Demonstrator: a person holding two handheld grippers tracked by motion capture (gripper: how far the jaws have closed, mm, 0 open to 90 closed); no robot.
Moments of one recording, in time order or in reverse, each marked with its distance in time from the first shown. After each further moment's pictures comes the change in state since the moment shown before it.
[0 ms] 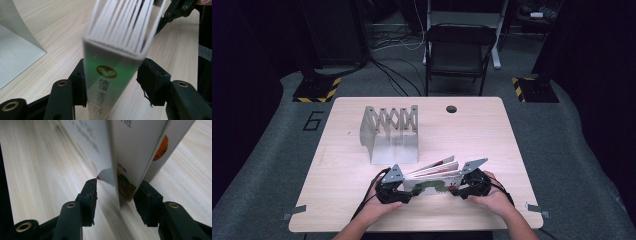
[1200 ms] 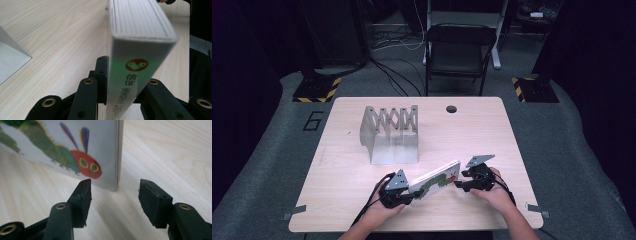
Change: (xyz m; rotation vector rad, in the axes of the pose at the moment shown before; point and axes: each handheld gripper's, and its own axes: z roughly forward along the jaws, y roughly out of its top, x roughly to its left) left arm -0.013 -0.002 0.002 0.000 -0.056 0.057; right arm -0.020 -0.006 -0.004 -0.047 -0.132 0.123
